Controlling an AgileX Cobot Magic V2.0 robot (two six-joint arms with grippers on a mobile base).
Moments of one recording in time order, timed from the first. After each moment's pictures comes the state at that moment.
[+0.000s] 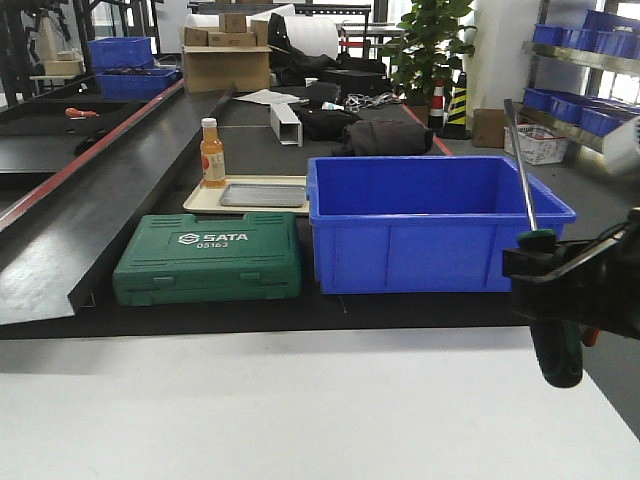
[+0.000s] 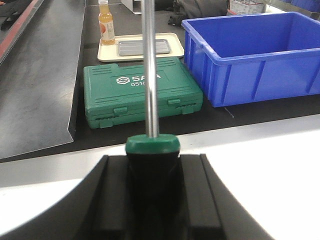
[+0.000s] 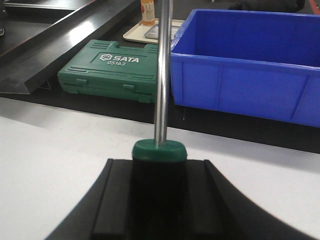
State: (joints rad) left arm -0.12 0.92 -1.04 -0.13 0.49 0.09; right arm 0.32 1.05 -1.10 0.04 0.47 0.02
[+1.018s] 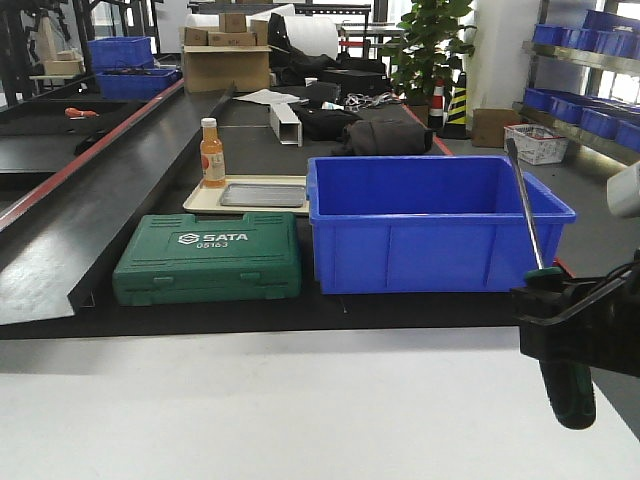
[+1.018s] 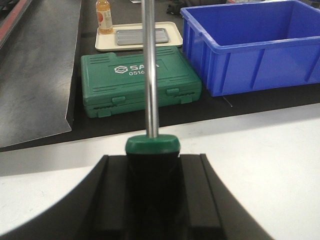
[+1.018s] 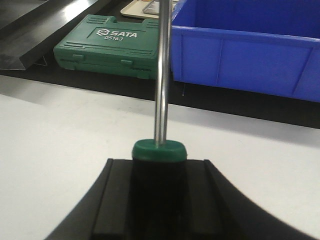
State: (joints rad) left arm -0.12 0.92 -1.03 -0.13 0.53 0.09; right arm 0.31 1.03 -1.06 0.04 0.52 0.02
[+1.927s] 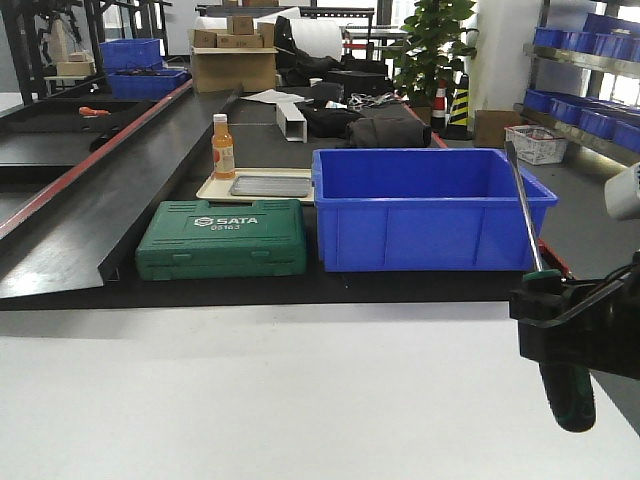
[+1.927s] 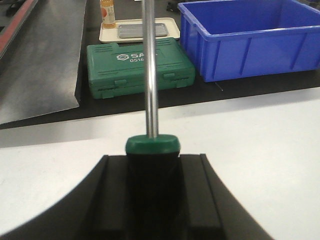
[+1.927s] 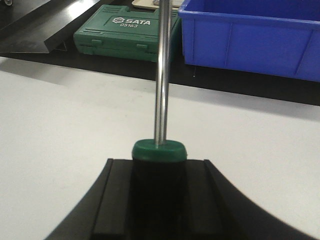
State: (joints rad) left arm -0.12 0.92 -1.03 -0.13 0.53 0.09; right arm 0.31 1.03 -1.06 0.04 0.53 0.02
